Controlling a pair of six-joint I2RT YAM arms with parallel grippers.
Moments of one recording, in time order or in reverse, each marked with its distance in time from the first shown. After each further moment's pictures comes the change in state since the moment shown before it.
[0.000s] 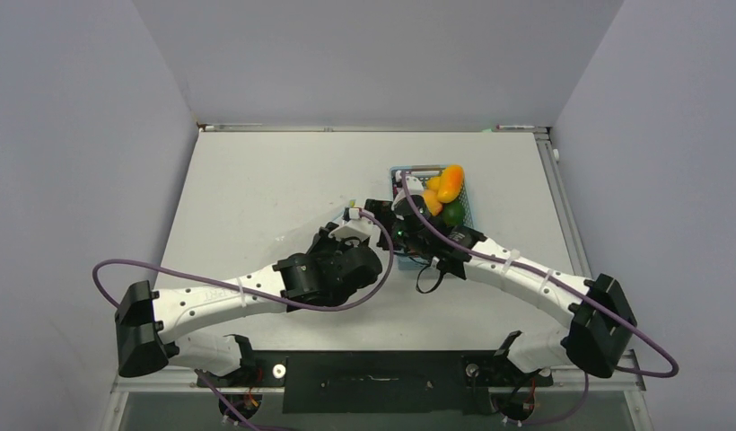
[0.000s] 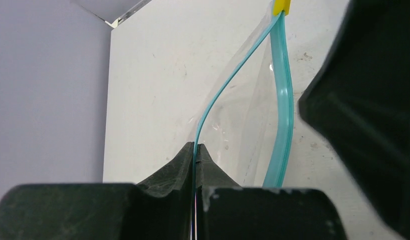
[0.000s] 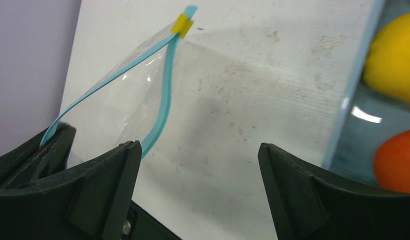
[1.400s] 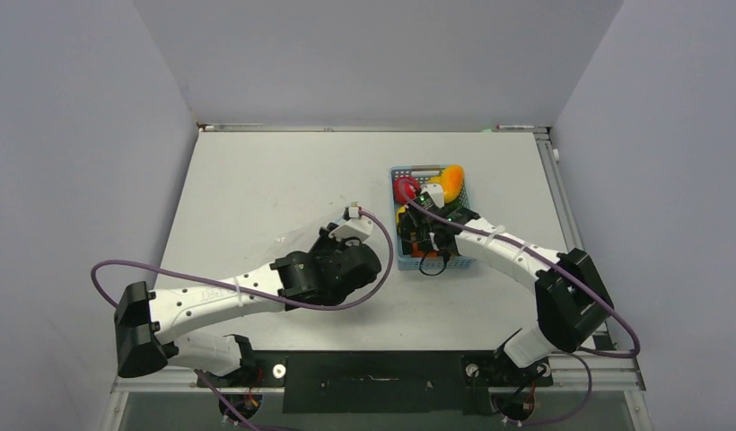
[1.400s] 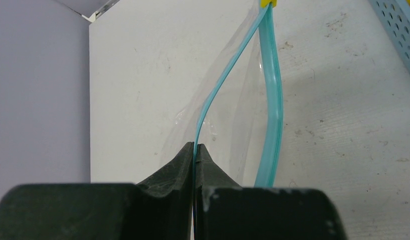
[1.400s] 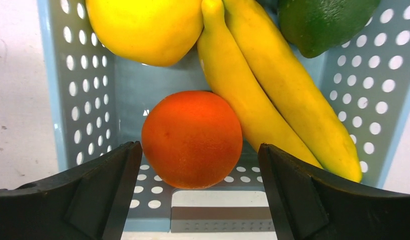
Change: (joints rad) left arm 0.000 -0.002 0.029 -0.053 0.084 -0.032; right arm -0.231 0.138 0.021 -0.402 0.257 -0.325
